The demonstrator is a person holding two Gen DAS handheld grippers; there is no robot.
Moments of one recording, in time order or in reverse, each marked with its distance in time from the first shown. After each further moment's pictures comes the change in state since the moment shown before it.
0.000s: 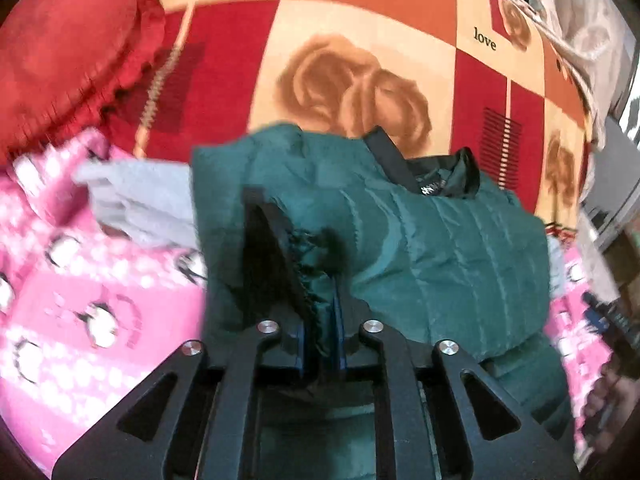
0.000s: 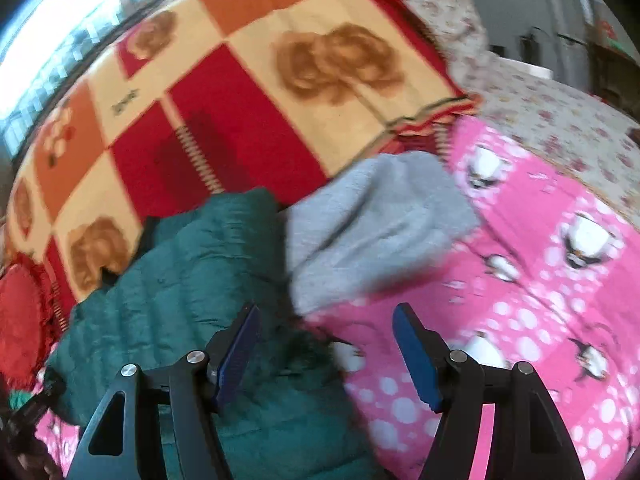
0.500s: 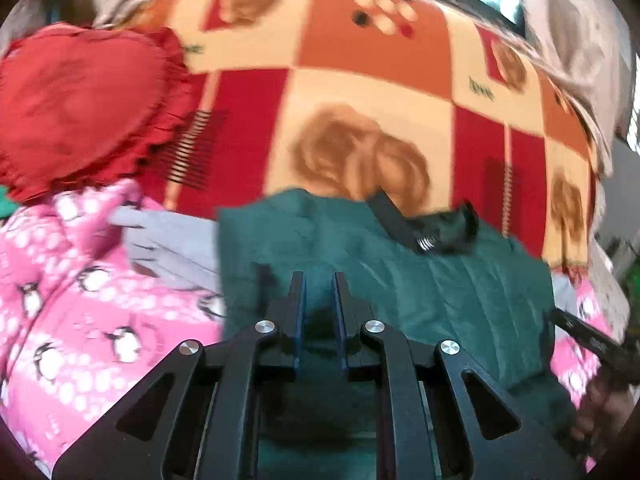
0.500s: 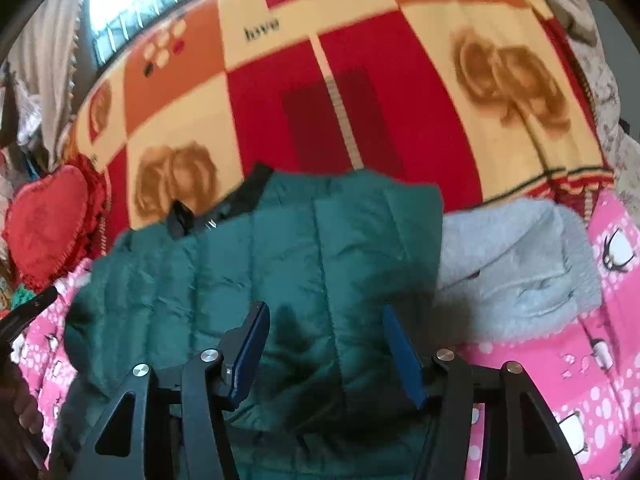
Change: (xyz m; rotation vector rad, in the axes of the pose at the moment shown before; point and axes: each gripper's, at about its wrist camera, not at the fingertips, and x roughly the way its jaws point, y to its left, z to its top) left arm -0.023 -0.017 -0.004 -0.020 -0.166 0.047; right arm 0.064 0.066 -0.004 -0.278 0.118 0.137
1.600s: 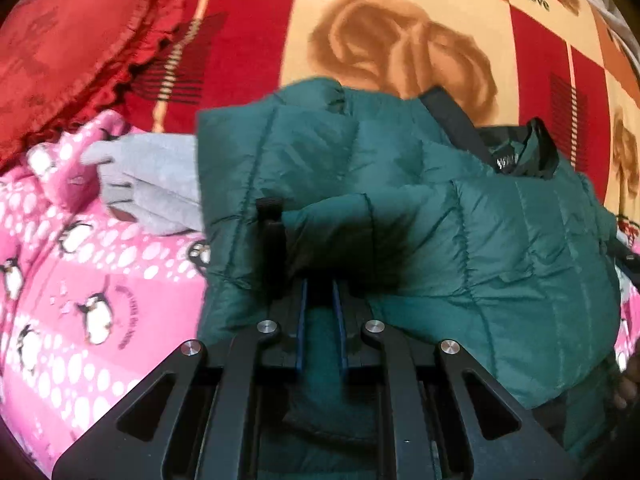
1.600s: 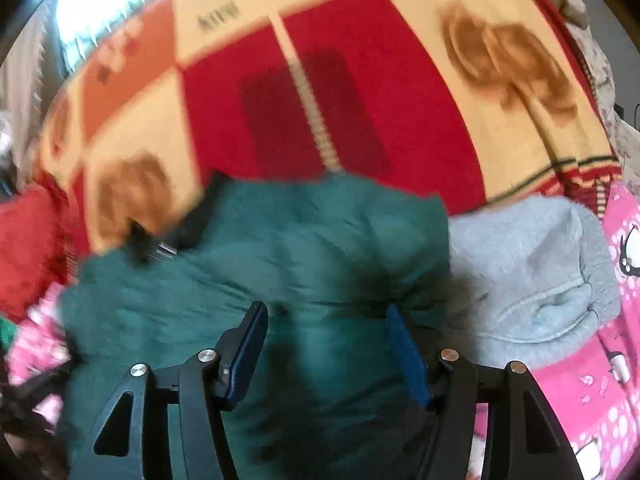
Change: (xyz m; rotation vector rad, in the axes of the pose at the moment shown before) left arm 0.078 0.009 -0.013 0.013 0.218 0.152; right arm -0.003 0.004 0.019 0.061 -0.097 0.012
